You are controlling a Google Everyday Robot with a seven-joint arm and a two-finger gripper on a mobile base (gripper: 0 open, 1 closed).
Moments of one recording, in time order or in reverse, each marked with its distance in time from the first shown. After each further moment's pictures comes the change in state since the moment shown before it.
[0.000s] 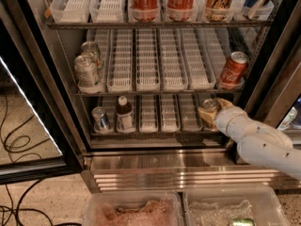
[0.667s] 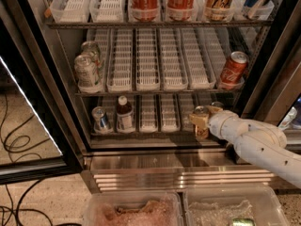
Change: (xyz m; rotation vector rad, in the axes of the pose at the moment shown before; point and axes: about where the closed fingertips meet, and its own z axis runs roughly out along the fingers) arm 0.024 0.041 0.010 -0.155 0.116 0.182
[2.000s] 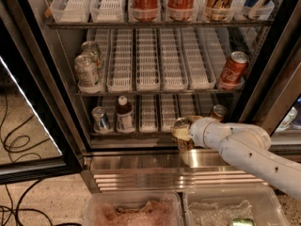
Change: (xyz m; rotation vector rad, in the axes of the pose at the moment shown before) arm -0.002 0.085 -0.010 -0.135 0.084 -0.082
